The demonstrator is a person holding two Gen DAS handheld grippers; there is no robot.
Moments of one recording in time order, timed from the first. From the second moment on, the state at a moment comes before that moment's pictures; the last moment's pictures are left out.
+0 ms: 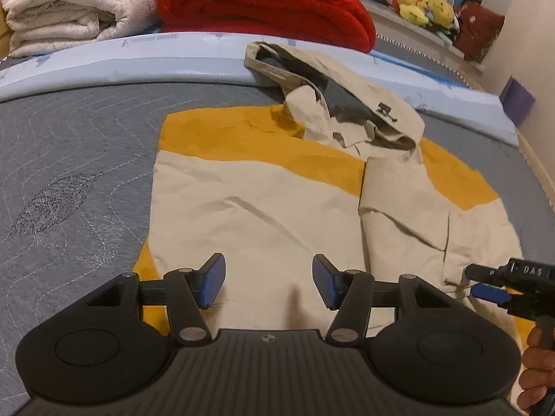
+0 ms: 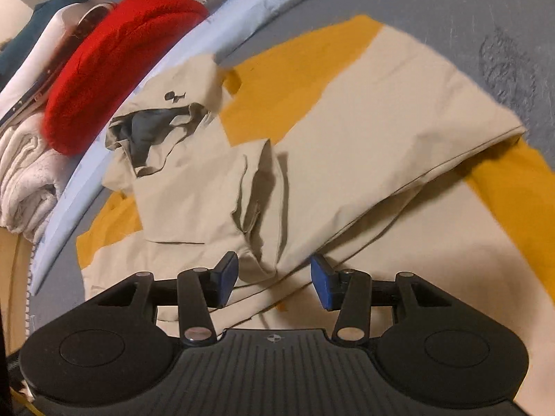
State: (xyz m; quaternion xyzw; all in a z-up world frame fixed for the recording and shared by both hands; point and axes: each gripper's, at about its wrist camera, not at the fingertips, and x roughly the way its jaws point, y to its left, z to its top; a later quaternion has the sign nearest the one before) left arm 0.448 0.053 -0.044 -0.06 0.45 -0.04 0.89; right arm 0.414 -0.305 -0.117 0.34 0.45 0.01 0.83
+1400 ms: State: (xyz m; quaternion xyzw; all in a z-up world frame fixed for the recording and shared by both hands) left arm 0.474 0.124 -0.093 -0.20 0.49 0.00 0.85; right arm 0.415 -0.345 -0.118 0.39 0.42 -0.11 0.81
